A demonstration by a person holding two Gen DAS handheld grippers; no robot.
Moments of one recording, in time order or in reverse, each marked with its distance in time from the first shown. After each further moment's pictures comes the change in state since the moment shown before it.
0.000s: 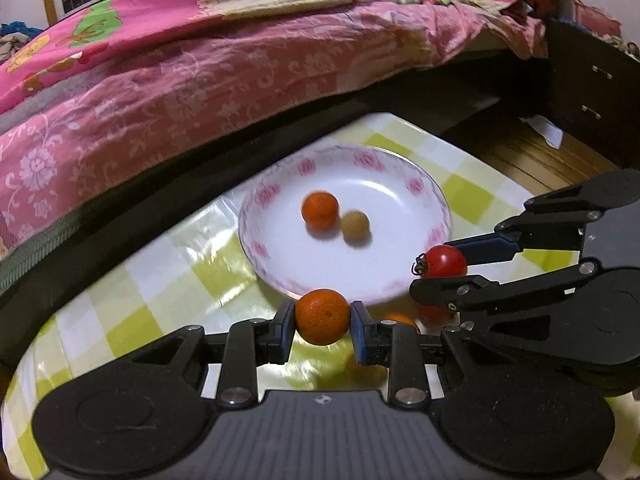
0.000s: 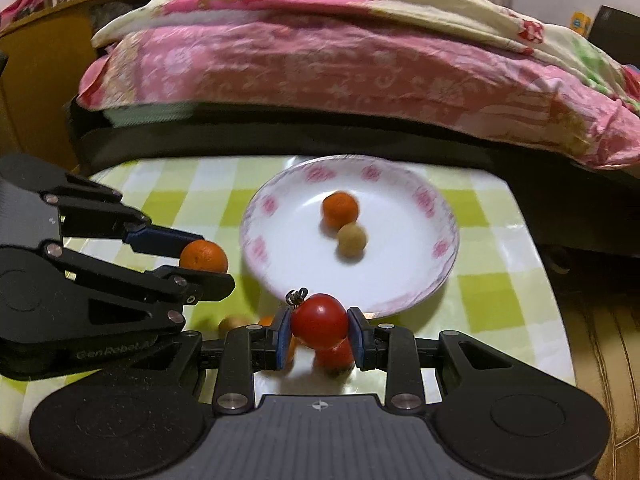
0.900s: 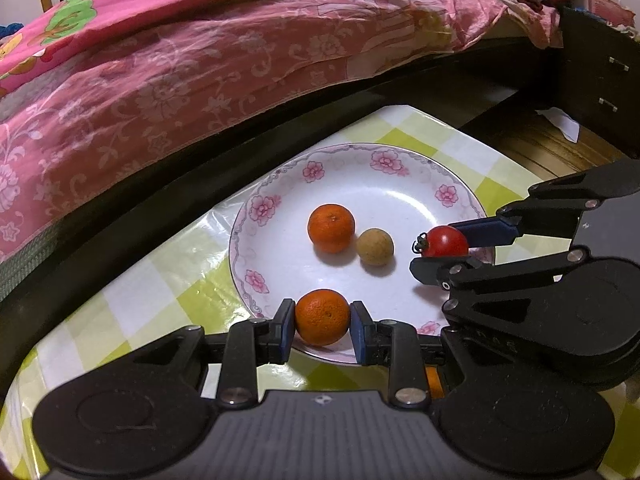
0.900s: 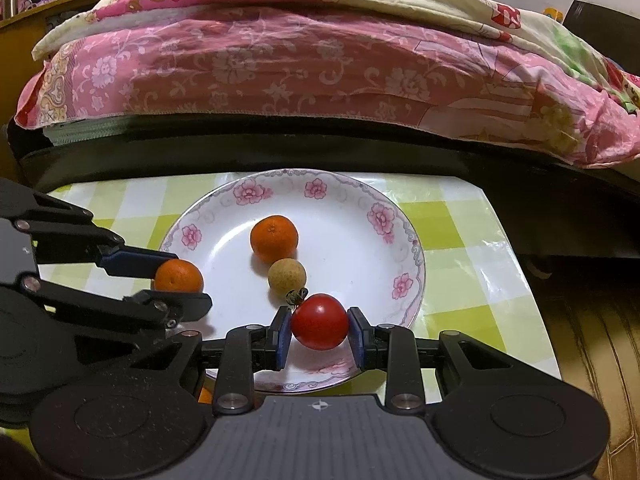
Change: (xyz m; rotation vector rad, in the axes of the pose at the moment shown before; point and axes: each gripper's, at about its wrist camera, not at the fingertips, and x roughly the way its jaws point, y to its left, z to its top) left arm 0.050 -0.001 0.018 0.006 0.031 0.031; right arm 0.047 -0.028 0.019 0.033 -0.015 -0.085
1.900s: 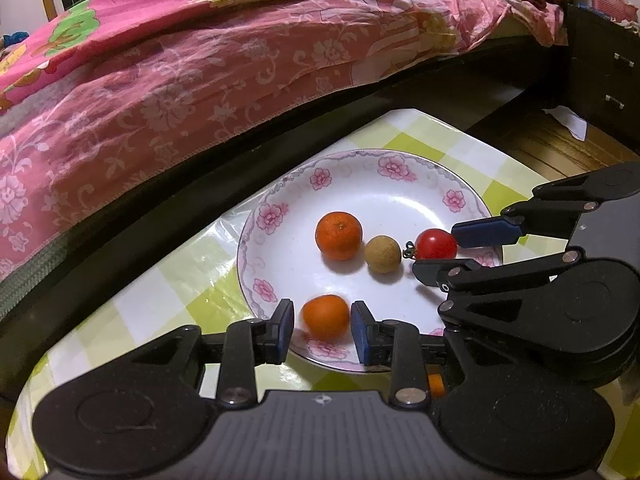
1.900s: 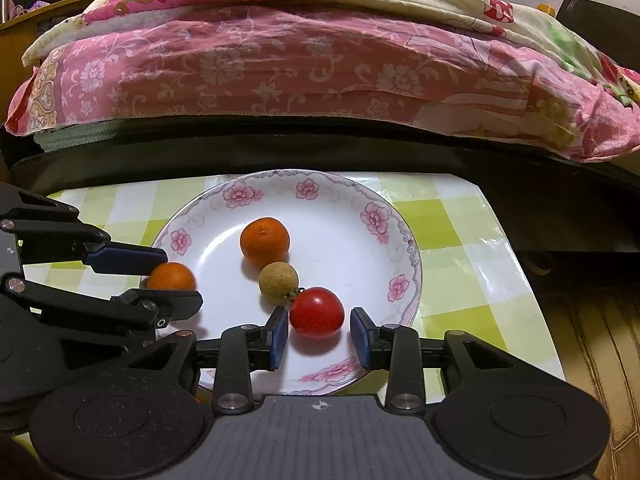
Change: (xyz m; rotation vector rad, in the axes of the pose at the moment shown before) left arm -0.002 -0.003 0.002 0.012 -0.012 0.042; right arm 0.005 -0.004 0.003 0.020 -0.008 -0.008
